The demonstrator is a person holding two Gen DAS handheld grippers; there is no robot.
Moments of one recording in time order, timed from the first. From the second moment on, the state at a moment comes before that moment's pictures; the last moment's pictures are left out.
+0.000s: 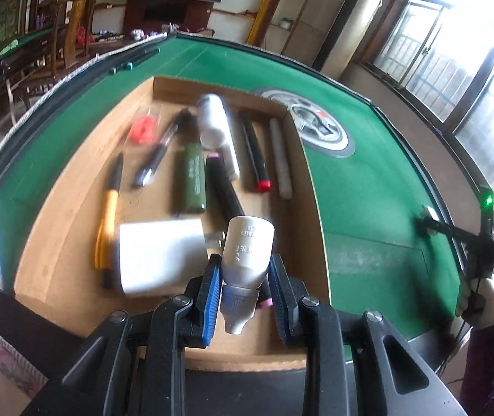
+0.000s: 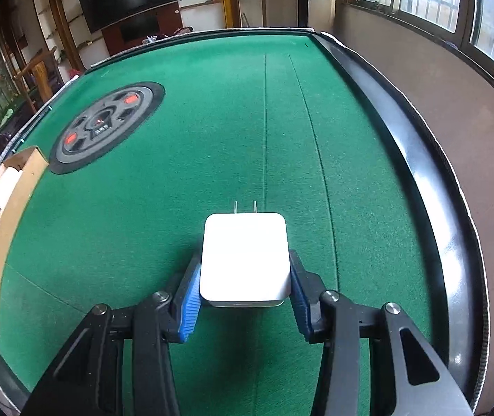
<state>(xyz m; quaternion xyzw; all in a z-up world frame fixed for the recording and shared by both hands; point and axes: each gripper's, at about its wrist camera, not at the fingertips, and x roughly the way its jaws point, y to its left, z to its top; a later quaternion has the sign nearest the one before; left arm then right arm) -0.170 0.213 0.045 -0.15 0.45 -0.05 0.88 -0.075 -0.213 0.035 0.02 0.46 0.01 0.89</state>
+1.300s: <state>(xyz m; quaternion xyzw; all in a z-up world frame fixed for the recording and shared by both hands) -0.202 0.287 0.075 -0.19 0.34 0.06 0.92 -0.110 0.157 0.024 -0.21 0.50 0.25 0.80</state>
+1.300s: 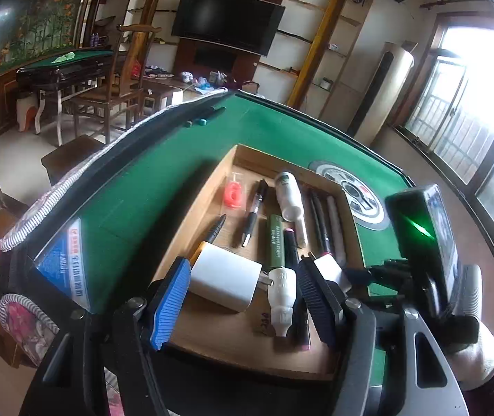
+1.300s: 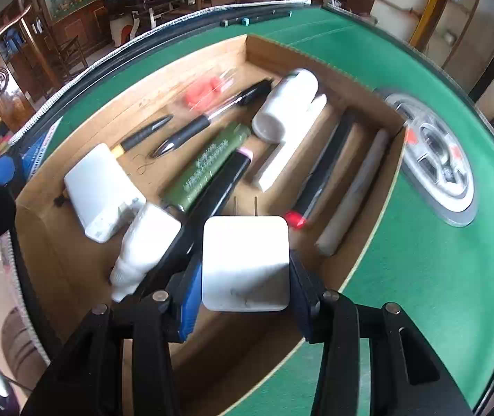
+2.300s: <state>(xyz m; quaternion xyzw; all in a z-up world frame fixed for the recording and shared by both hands) -0.208 0.201 0.126 -0.02 0.26 0.21 0.94 -0.146 0.006 0.073 0.02 0.35 0.19 0.92</state>
